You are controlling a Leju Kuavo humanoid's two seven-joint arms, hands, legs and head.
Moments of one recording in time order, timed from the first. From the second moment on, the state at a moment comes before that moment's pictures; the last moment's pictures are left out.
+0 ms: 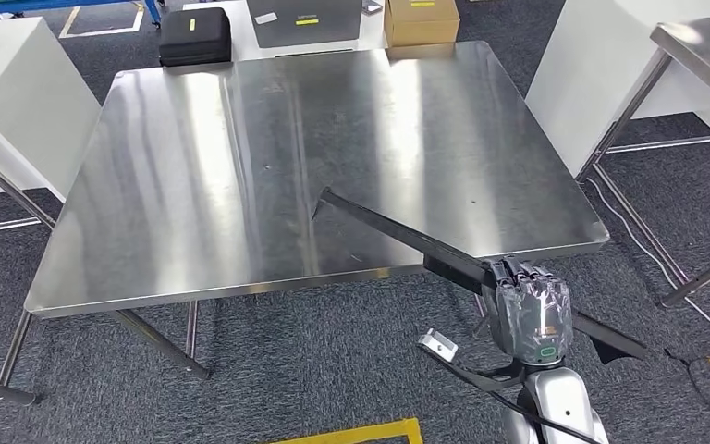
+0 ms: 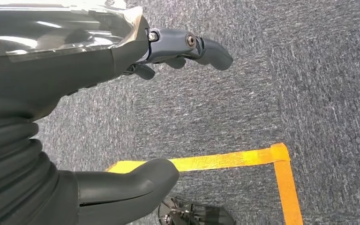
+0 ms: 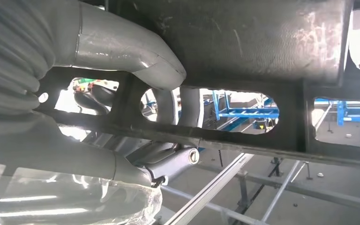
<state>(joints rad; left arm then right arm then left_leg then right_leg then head) -0.07 -0.13 0.73 -0.21 -0.61 0.41 -0.41 -0.03 0.00 0.17 -1.65 1.45 -0.62 -0.08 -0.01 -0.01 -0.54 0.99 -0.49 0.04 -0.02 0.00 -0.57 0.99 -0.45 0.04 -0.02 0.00</state>
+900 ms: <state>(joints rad) -0.08 -0.13 0.74 -0.21 -0.66 0.40 -0.41 -0.32 -0.04 0.12 -1.36 1.41 -0.61 -0.10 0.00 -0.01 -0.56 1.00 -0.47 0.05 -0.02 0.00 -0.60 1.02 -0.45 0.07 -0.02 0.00</state>
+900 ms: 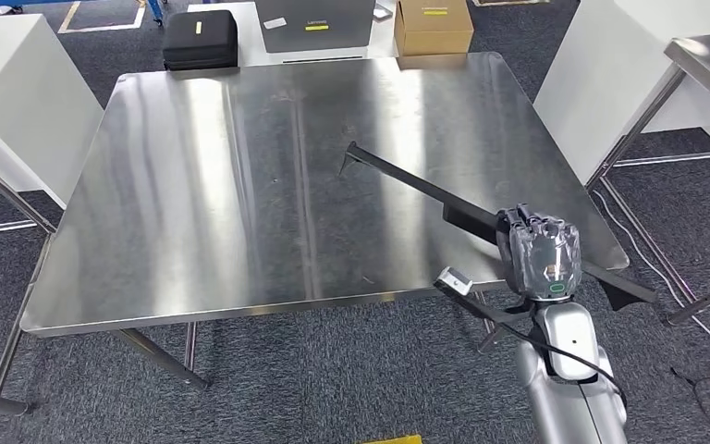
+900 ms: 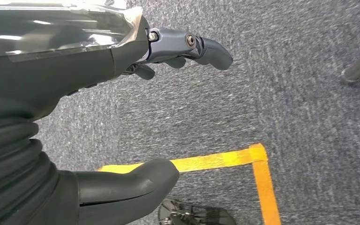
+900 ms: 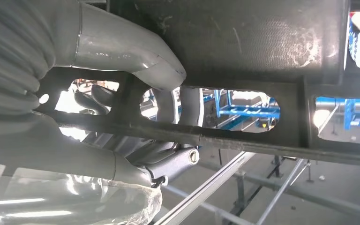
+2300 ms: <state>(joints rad) -0.13 -0.14 0.73 -0.21 -0.77 0.49 -0.57 -1.11 0.10 0.22 -0.33 1.48 -0.49 -0.23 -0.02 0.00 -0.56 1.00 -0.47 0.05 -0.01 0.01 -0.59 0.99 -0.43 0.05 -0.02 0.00</state>
